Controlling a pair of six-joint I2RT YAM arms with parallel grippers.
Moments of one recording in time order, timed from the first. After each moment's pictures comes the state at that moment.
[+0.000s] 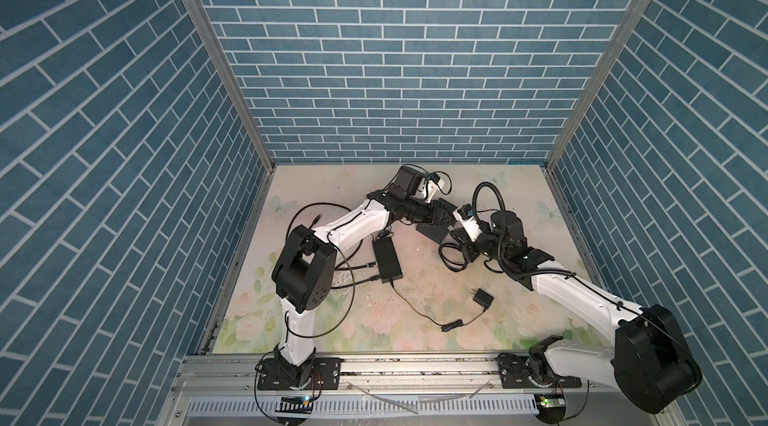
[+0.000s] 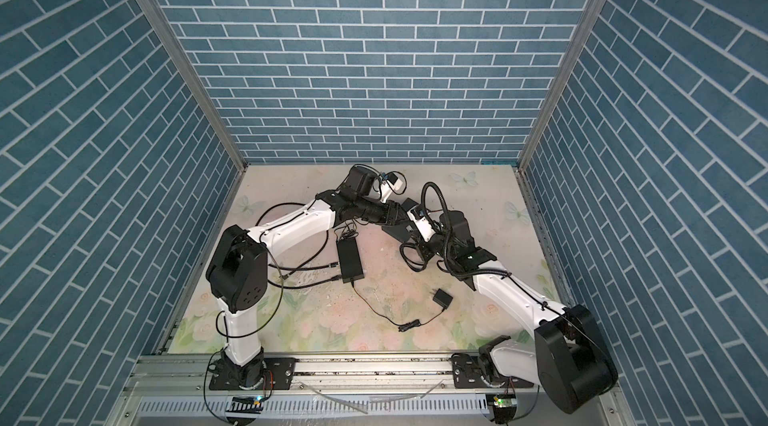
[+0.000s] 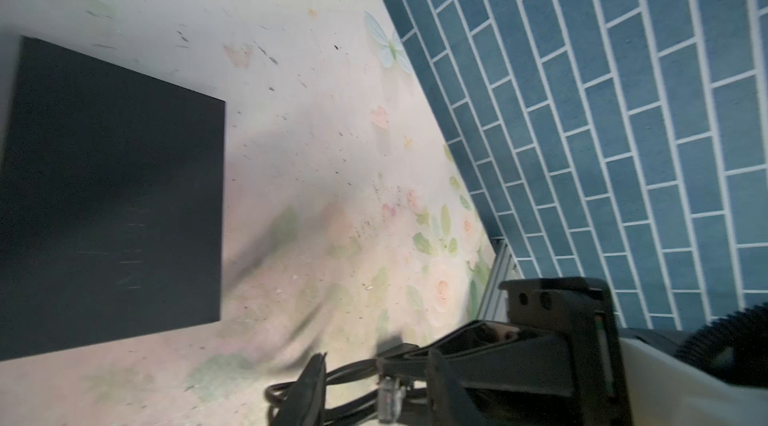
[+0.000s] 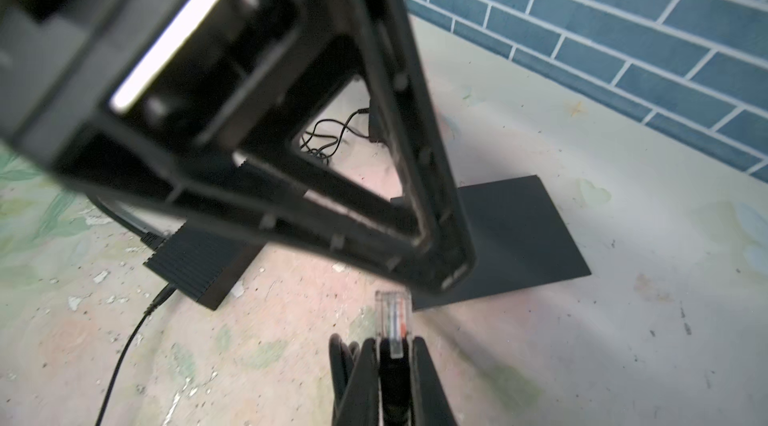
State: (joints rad) left arm -0.63 1.94 1.57 -0.35 0.63 -0.47; right arm 0.49 1.24 0.70 -0.03 -0.31 -0.19
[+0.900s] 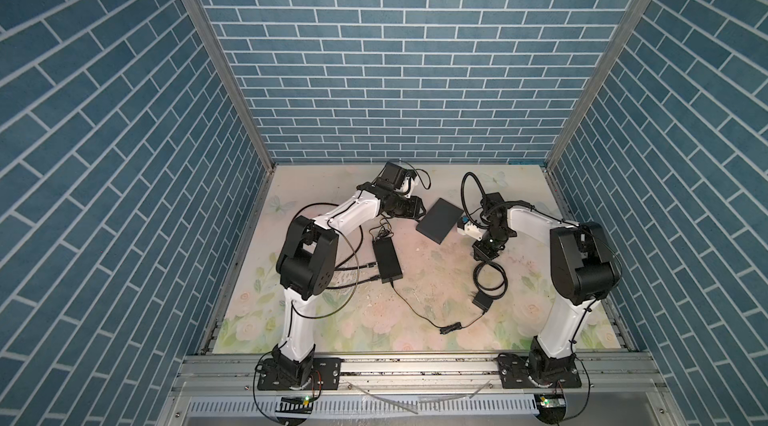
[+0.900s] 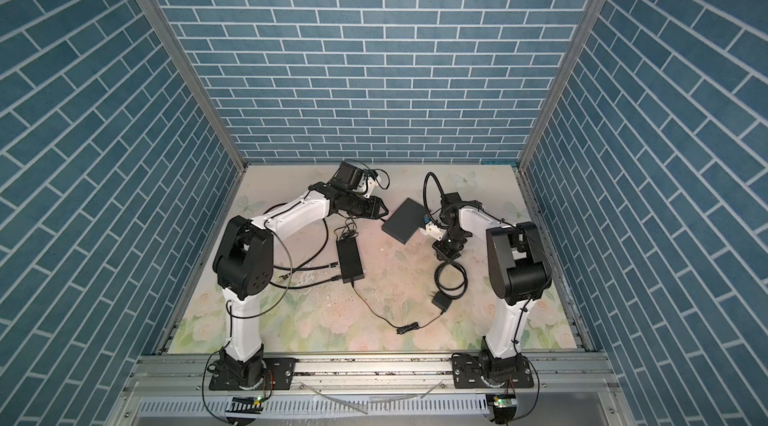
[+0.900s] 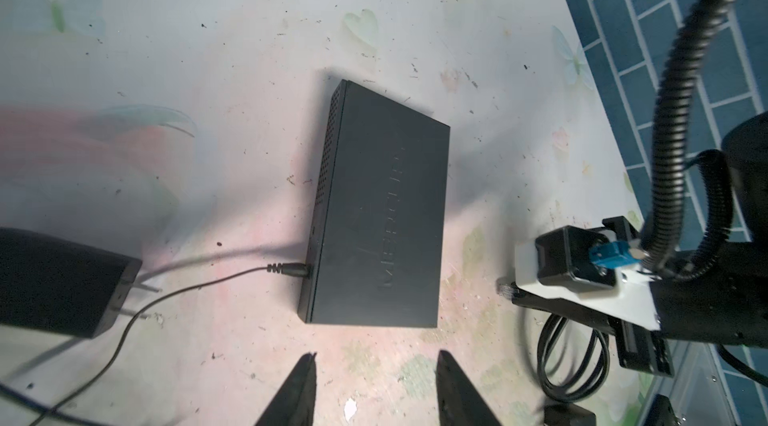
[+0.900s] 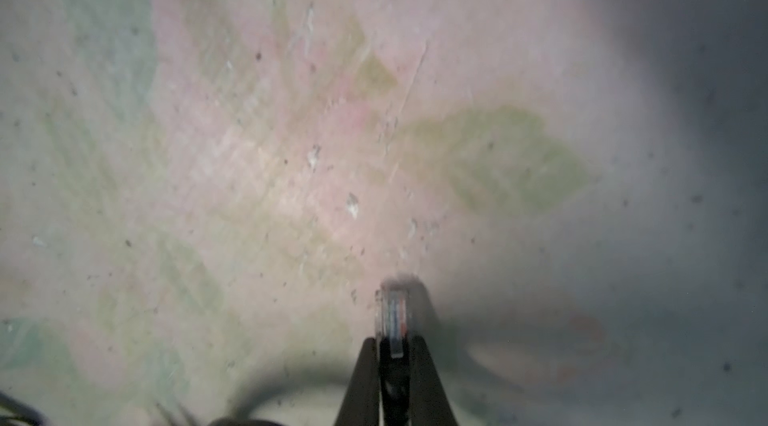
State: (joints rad) left arm -0.52 2.07 1.66 -0.48 0.40 -0.30; right arm 0.30 1.88 1.22 -0.82 -0.23 -0.60
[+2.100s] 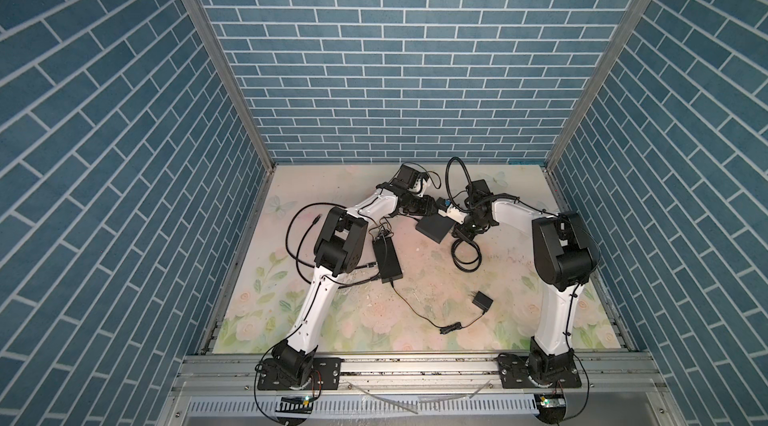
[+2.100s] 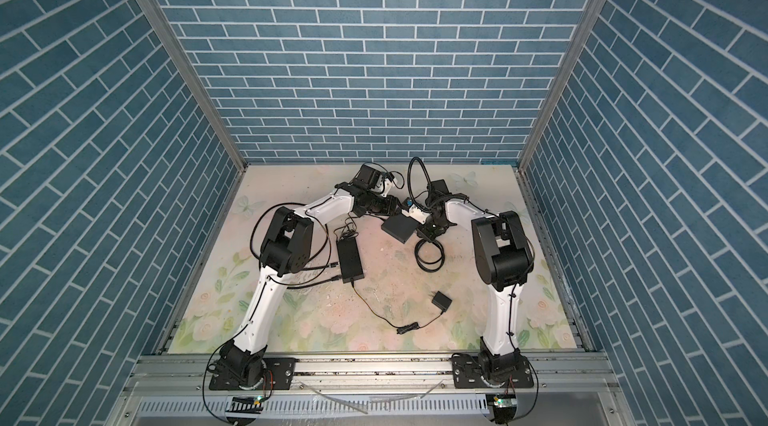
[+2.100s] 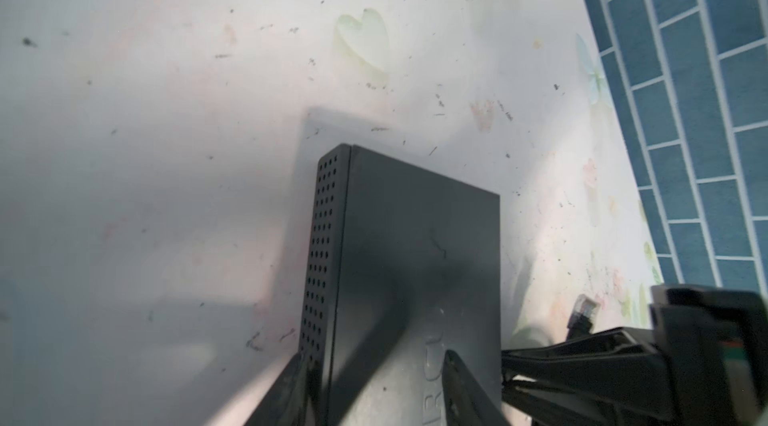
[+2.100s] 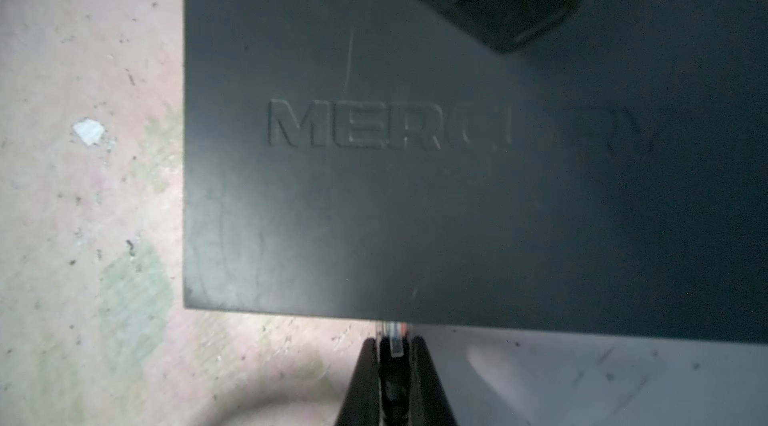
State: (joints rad) left arm -0.53 2.47 2.02 -0.46 0.51 -0.32; right arm 0.35 2.02 1.37 -0.60 -0.30 -0.65
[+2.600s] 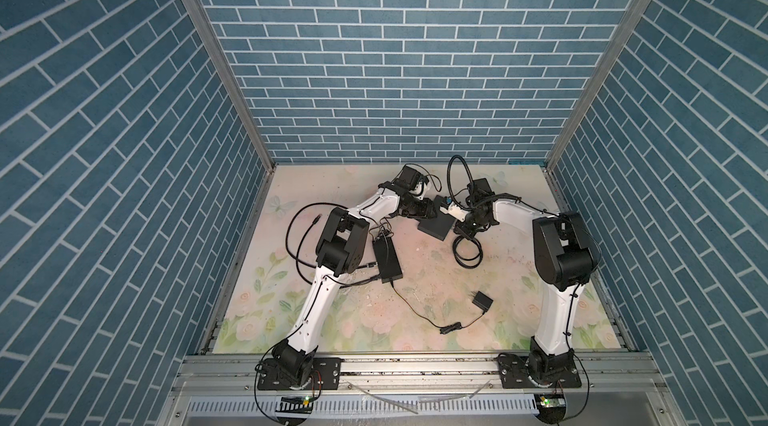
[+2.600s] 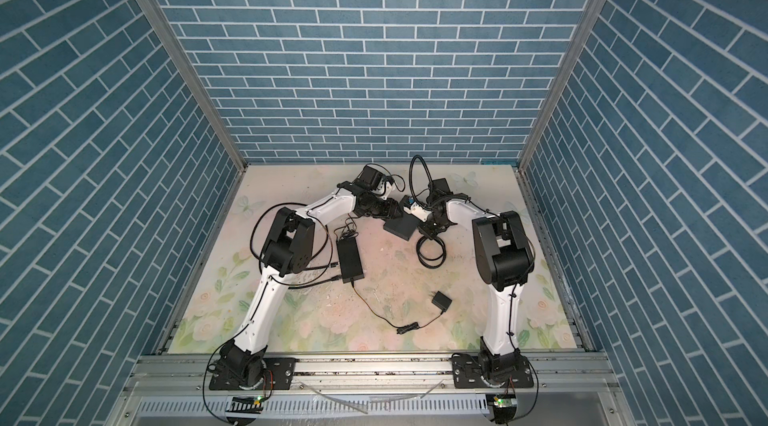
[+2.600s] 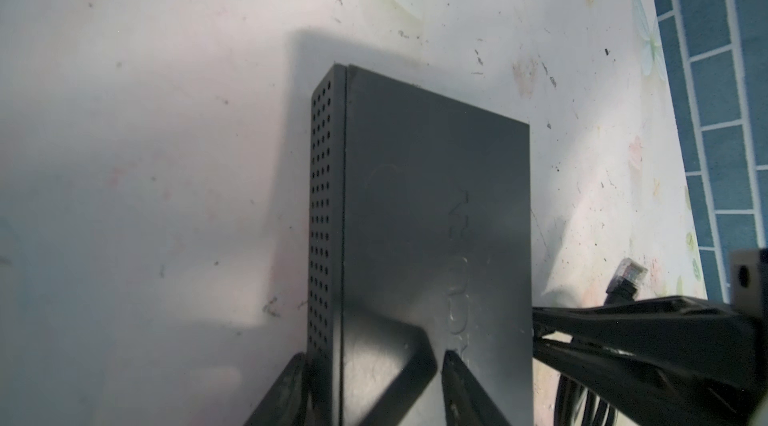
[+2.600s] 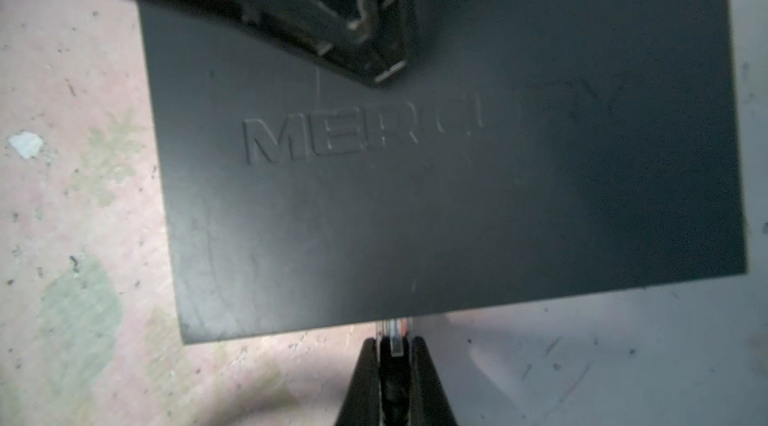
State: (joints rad) left arm -0.54 2.49 2.08 -0.57 0.48 -0.30; right arm 0.35 2.02 1.37 -0.55 -0.27 -0.65
